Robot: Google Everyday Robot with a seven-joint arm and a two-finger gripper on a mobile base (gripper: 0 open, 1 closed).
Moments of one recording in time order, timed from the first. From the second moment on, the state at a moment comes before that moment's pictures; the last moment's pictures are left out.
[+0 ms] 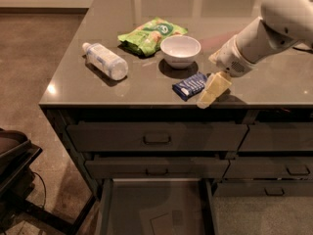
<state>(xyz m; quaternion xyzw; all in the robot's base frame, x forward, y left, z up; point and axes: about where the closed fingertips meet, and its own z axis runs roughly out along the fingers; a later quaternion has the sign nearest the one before) 0.603 -0.160 0.848 -0.56 0.78 0.11 0.27</state>
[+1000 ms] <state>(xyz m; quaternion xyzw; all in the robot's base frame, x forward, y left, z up) 0.606 -0.155 0.844 -0.56 0.78 0.11 0.27</state>
